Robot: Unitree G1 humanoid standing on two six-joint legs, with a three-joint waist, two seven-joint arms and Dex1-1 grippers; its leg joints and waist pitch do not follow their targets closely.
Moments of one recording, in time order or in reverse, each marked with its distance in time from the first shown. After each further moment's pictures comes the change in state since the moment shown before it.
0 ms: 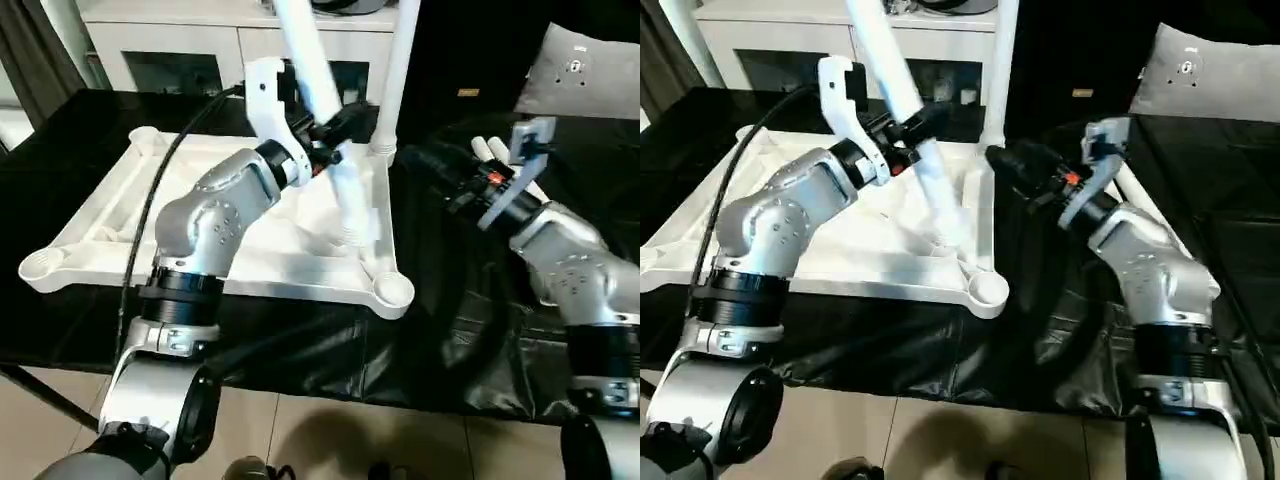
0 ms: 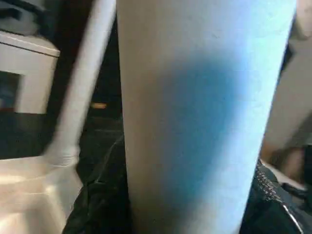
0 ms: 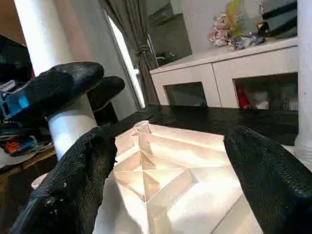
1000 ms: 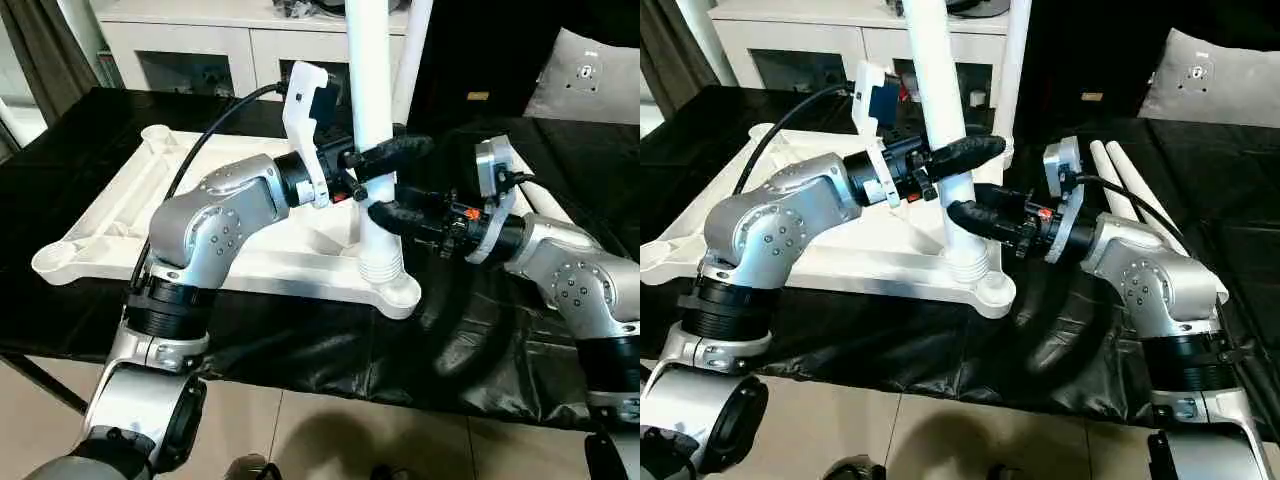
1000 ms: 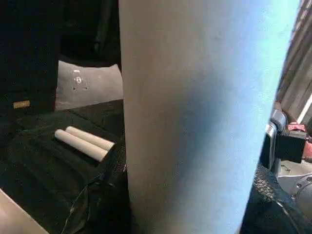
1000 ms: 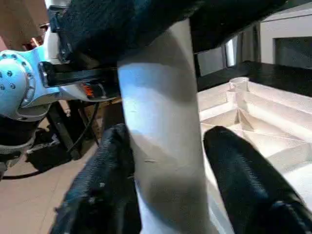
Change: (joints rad) left arm 0.039 0.060 -0.144 -0.170 0.006 0.075 -0.236; right arm 0.055 -0.086 0.164 -0.137 0.024 0.130 0.296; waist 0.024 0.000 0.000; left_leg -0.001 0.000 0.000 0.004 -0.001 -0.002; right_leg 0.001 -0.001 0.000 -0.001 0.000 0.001
